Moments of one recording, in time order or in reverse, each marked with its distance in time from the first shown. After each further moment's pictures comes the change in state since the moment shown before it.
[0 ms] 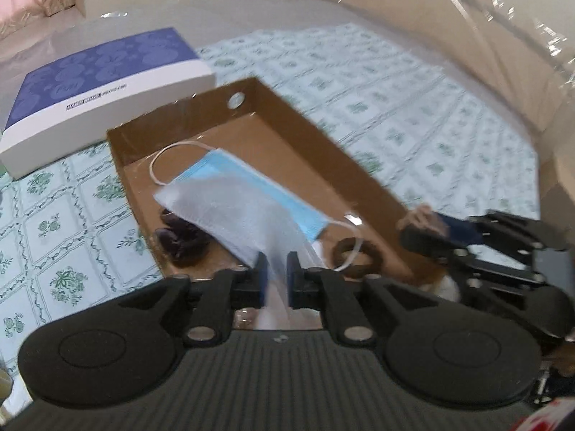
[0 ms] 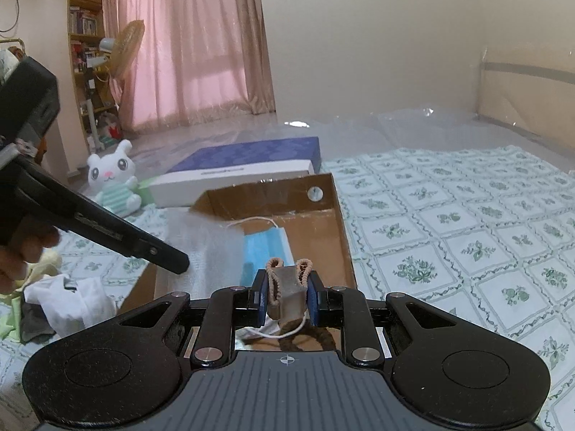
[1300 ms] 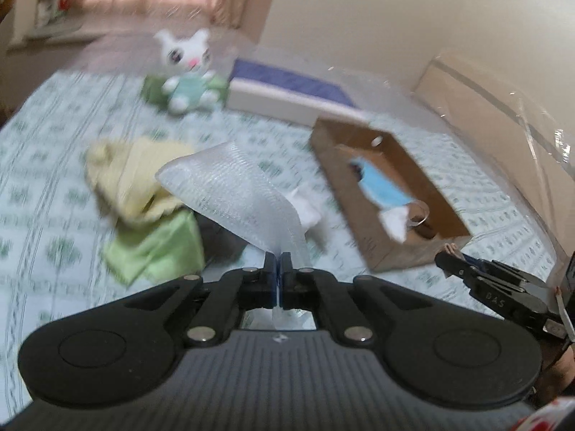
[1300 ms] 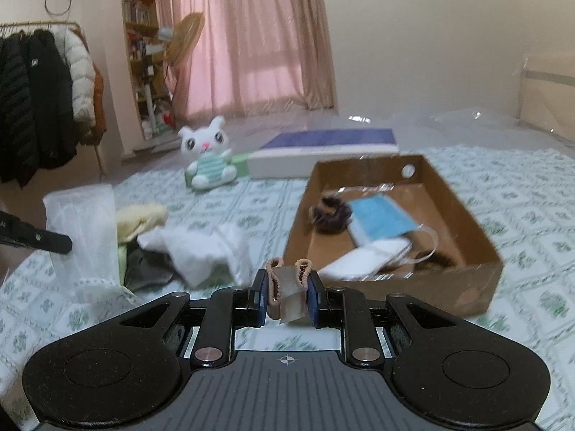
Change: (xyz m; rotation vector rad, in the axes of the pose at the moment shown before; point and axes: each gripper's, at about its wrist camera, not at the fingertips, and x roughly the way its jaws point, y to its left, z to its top) left arm -0.226 0.070 -0.233 -0.415 -0.317 0.189; right arm -0.069 0.123 -0.056 -0.050 -0.008 0.123
